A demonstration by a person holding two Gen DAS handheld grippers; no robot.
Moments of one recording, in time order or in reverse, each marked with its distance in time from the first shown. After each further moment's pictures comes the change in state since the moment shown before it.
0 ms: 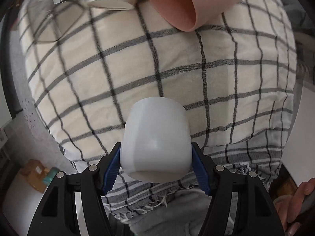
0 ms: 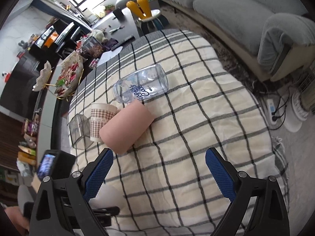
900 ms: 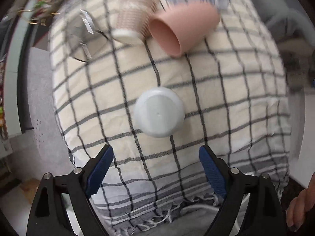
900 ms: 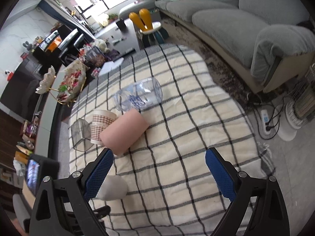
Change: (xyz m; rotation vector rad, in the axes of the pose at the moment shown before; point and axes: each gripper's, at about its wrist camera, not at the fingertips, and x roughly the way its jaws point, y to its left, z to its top) left arm -0.036 -0.004 -0.076 -0.039 -0.424 0.062; right arm -0.061 -0.001 -0.021 -0.068 -0.159 -0.030
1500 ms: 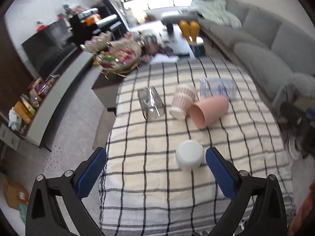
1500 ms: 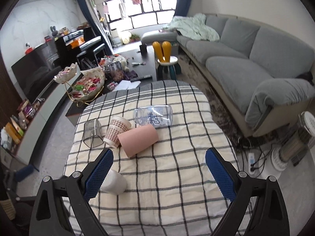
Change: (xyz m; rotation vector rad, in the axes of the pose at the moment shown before) left arm -0.093 0.024 -0.104 -0.222 -0.703 0.172; right arm -0.068 0.046 -0.047 -0.261 -0.234 -0.048
